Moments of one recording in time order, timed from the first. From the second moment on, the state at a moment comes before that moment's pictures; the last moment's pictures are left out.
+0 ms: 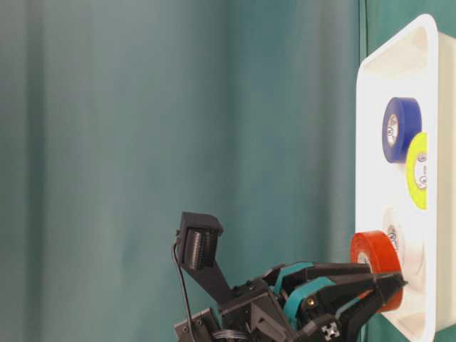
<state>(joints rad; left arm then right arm) 0.24 -0.02 0.60 -0.02 0.47 0.35 -0.01 -1.17 1.53 -0.12 -0.05 0.02</state>
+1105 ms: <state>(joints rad) 0.24 -0.02 0.62 -0.02 0.39 0.36 -0.01 -1.17 1.53 -0.12 -0.05 0.02</state>
